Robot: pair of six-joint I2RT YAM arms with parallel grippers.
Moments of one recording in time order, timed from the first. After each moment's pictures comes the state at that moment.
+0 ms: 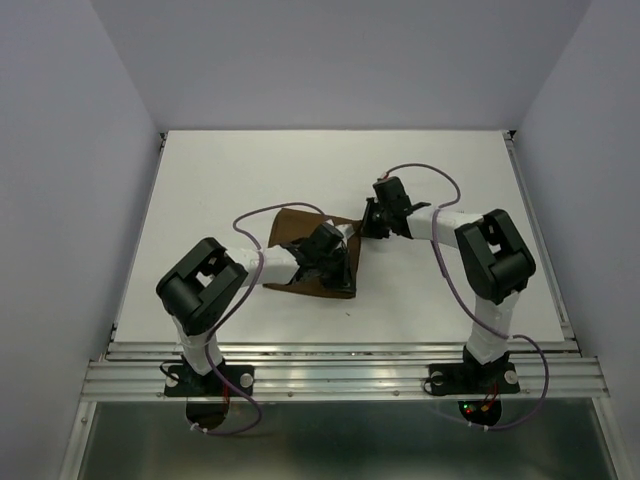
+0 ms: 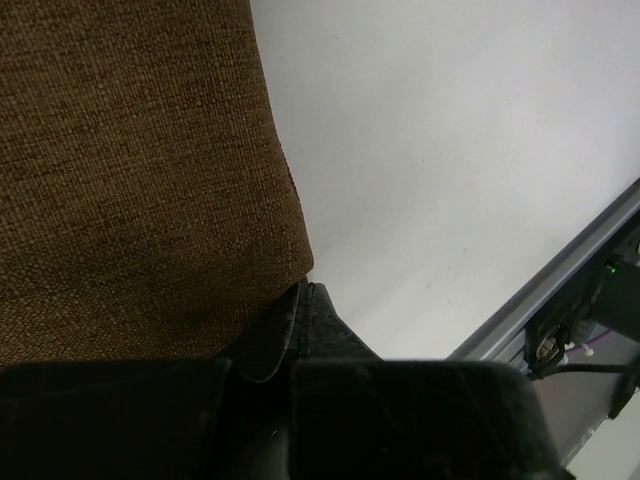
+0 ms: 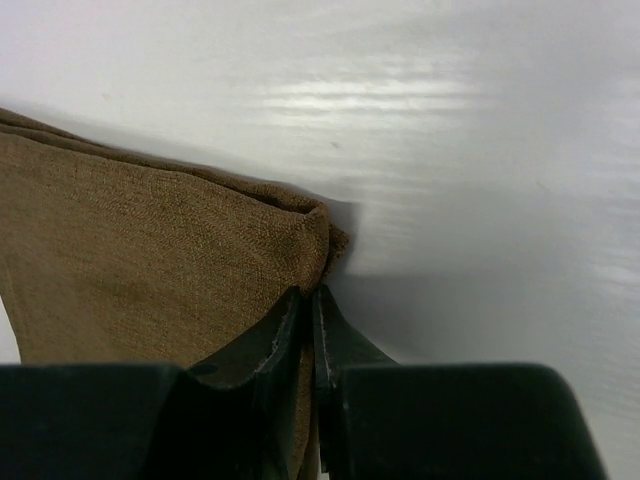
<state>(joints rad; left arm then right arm) -0.80 1.76 0.89 -0.01 0.28 -0.72 0.47 1.96 1.21 -0.10 -0.07 0.66</state>
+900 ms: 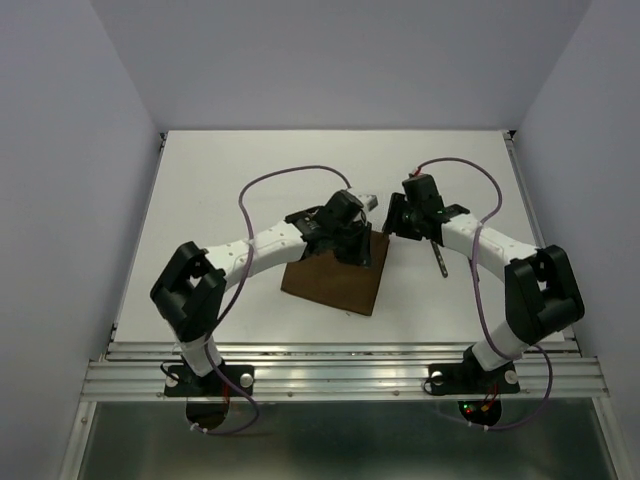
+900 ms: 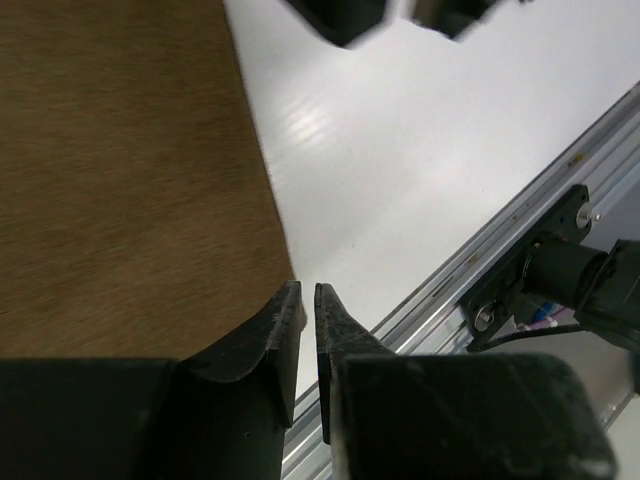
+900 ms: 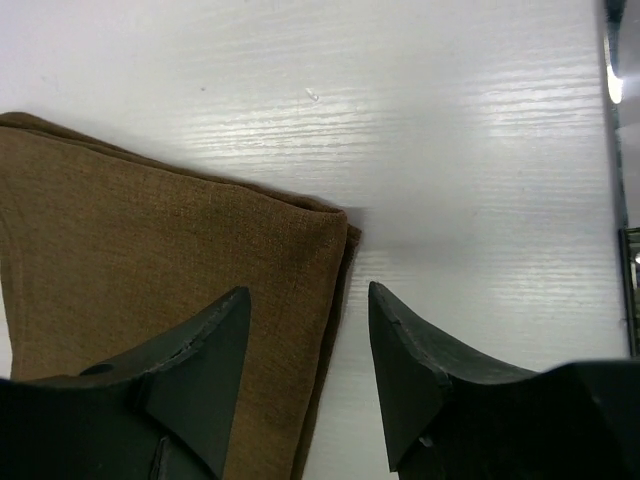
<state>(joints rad) -0.90 1.75 1.27 -0.38 0.25 -0.59 0.40 1.60 1.03 -0.29 0.08 0.55</state>
